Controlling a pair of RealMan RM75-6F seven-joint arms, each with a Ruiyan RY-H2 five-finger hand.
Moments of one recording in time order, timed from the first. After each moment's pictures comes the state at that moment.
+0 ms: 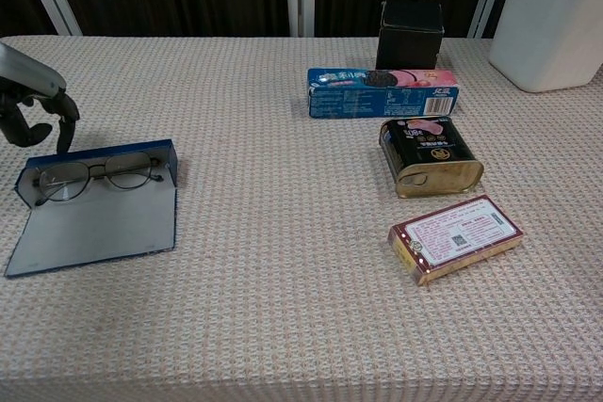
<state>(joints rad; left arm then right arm) -1.25 -1.16 0.07 -1.83 -0.21 0.81 0.96 0.11 -1.19 0.10 -1.54 -1.56 1.55 -0.04</state>
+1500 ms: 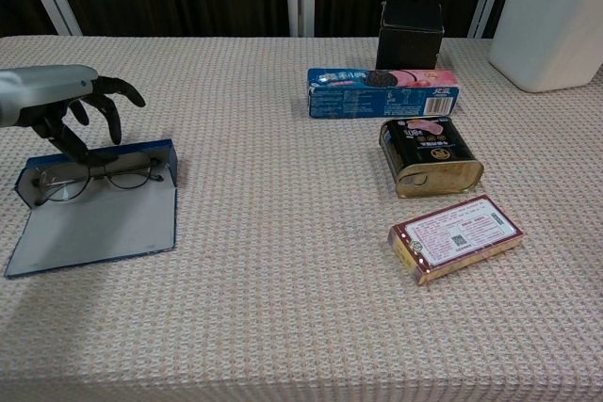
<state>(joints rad) -0.78 -1.42 -0.05 -1.74 0.67 1.11 0.50 0.10 -1.19 0.10 -1.52 -1.55 1.55 -0.01</state>
